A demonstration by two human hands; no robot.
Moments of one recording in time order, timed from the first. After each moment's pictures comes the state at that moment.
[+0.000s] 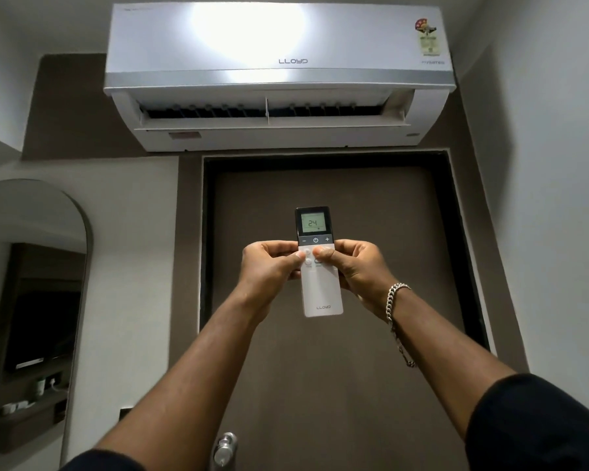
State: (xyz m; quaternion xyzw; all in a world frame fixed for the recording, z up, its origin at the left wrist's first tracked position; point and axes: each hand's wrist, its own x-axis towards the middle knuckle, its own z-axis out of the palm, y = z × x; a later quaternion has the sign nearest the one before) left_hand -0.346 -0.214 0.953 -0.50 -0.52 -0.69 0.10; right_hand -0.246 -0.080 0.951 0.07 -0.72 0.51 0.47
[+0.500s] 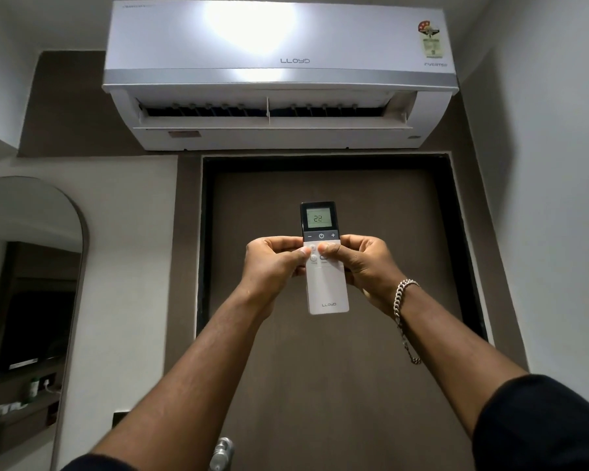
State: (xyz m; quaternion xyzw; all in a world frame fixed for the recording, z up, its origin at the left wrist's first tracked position) left_hand -0.346 -0.208 0.959 -0.51 -0.49 -0.70 0.08; right_hand -0.242 -0.075 0.959 0.11 -0.71 0.51 0.47
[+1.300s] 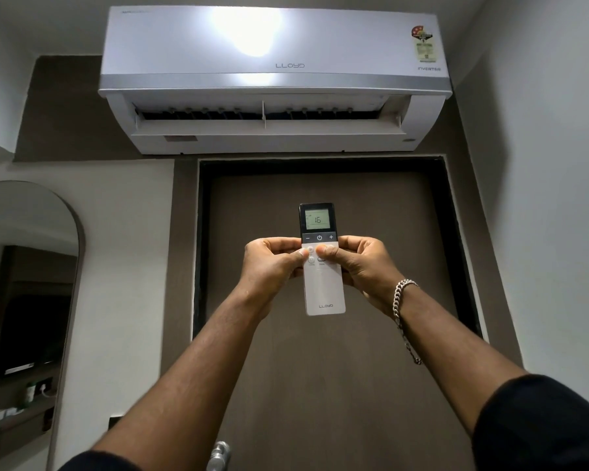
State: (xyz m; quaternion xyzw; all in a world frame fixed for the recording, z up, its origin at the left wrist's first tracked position) left_hand -0.341 -0.204 0.962 -0.53 -0.49 -0.69 0.08; right_hand -0.234 -0.069 0.962 0.10 -0.72 0.50 0.47
